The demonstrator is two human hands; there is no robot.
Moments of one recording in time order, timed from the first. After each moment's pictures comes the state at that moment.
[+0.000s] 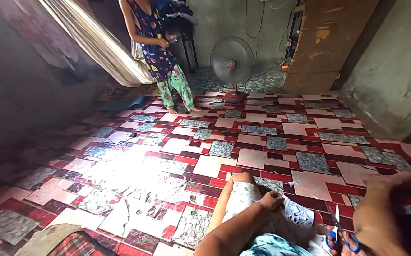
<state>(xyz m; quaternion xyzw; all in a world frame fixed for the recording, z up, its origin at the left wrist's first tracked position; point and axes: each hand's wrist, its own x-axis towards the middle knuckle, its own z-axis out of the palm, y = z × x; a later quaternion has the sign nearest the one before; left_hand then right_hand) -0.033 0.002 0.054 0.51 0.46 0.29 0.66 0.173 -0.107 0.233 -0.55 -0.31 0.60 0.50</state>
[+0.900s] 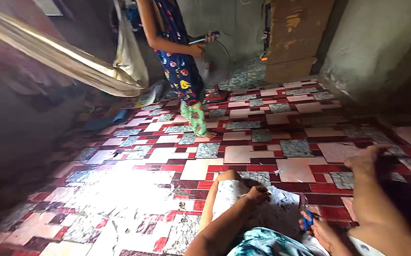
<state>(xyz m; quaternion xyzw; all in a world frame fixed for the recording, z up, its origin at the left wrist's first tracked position) -0.021 0.009 0.045 0.49 0.50 0.24 0.67 0.222 -0.091 0.029 -0.67 -0.25 0.57 0.40</state>
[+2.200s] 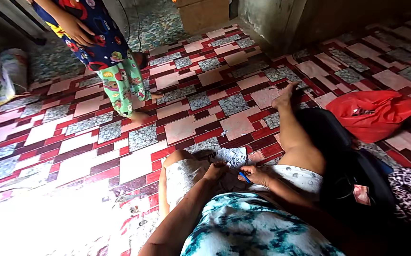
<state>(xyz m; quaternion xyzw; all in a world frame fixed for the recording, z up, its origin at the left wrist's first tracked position) -0.006 -0.018 0.040 0.50 0.47 0.16 0.71 0.212 -0.097 0.024 -0.53 -0.59 0.55 0.26</state>
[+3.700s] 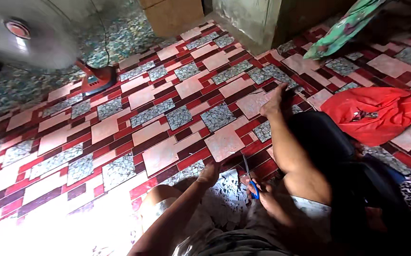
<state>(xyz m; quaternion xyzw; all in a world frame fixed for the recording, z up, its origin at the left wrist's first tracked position) 0.083 0.096 0.063 0.83 0.42 -0.15 0.34 0.236 -0.095 0.055 -0.60 -0.21 0.53 0.56</state>
